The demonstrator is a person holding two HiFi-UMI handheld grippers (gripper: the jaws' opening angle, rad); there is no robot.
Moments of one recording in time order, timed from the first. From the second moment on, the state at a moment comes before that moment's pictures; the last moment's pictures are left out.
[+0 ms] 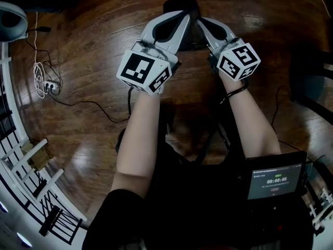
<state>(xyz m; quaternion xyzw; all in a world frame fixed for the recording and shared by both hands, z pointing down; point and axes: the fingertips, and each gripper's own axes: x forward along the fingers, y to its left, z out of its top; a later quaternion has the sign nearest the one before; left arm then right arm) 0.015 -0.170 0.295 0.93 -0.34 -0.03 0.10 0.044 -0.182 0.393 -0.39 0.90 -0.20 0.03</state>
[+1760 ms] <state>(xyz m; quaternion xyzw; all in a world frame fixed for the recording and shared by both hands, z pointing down) -0.019 -0.182 0.269 0.91 -0.38 -0.07 0.13 0.048 -0.151 0.684 -0.46 0.55 -0.62 0.32</state>
